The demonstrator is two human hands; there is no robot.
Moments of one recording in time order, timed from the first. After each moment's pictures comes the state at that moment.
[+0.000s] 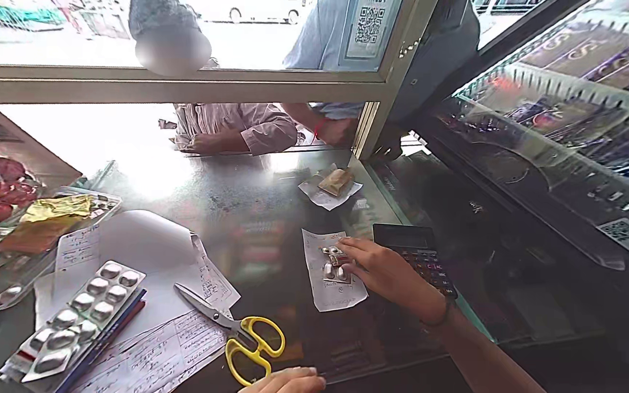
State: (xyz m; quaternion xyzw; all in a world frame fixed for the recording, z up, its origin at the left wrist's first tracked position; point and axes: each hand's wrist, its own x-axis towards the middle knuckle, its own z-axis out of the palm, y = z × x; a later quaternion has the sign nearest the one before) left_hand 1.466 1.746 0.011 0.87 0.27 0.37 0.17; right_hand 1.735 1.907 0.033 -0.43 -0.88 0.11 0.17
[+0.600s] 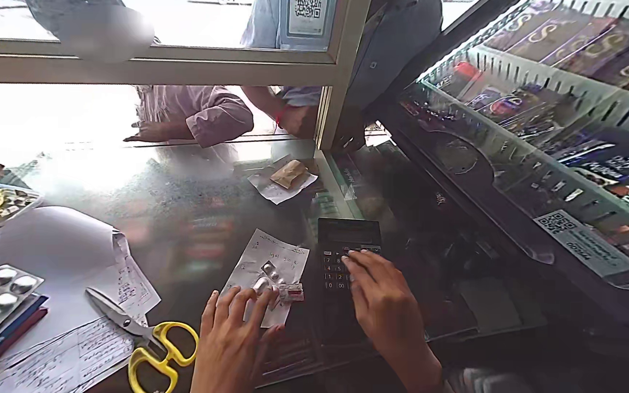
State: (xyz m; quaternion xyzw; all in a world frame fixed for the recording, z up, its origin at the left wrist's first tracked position) left_hand 1.563 1.800 -0.016 0.78 0.57 0.26 -0.03; right_hand 1.805 1.841 0.012 -0.55 -0.77 -0.11 0.31
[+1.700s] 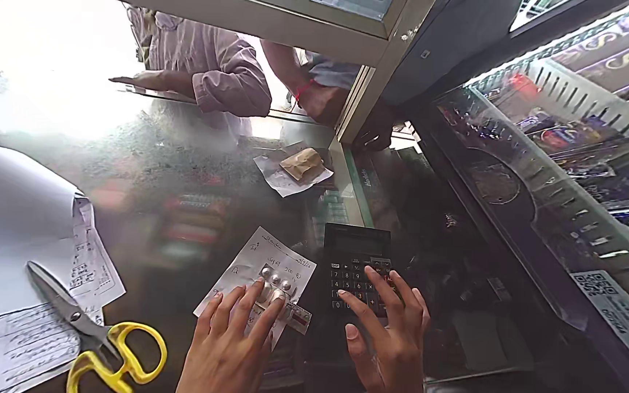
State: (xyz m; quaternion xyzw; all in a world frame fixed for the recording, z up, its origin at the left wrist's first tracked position) left_hand 1.584 1.807 -0.023 0.78 0.57 0.26 -0.02; right_hand 1.825 1.840 -0.007 -0.52 -0.80 -0.09 0.30
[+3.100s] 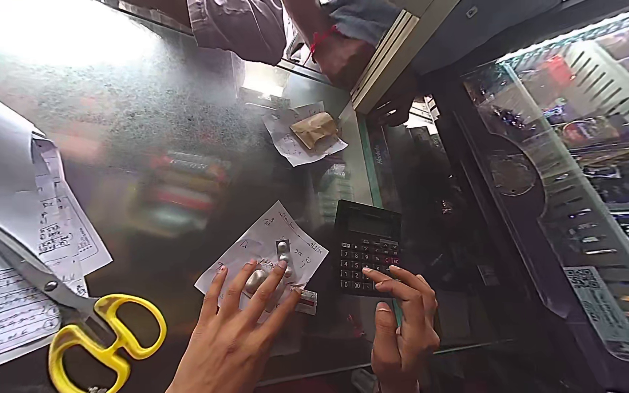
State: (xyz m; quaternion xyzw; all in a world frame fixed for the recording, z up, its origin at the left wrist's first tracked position) left_hand 1.581 1.801 -0.026 0.80 0.53 0.29 0.01; right_hand 1.817 1.836 -0.002 -0.53 -0.75 -0.02 0.40
